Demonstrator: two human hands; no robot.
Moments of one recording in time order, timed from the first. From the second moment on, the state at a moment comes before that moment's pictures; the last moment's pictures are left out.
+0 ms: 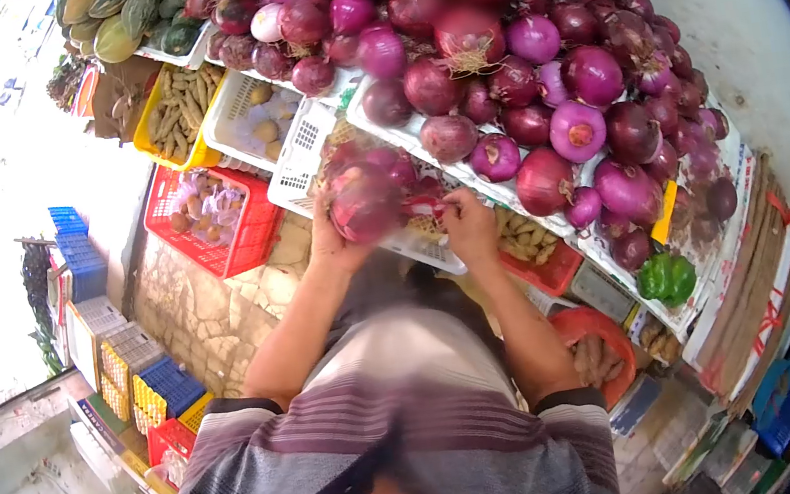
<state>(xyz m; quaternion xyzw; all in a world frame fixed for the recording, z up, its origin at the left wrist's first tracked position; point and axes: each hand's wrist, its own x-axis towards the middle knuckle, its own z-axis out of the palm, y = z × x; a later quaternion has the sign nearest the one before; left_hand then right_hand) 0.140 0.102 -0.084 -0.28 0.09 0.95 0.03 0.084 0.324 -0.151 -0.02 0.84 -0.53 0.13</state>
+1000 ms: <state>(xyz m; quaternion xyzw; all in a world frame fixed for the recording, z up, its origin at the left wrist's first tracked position) 0.146 0.099 -0.078 -0.30 0.25 0.92 0.08 0.093 0.301 -0.042 -0.29 0.78 -0.55 0.02</state>
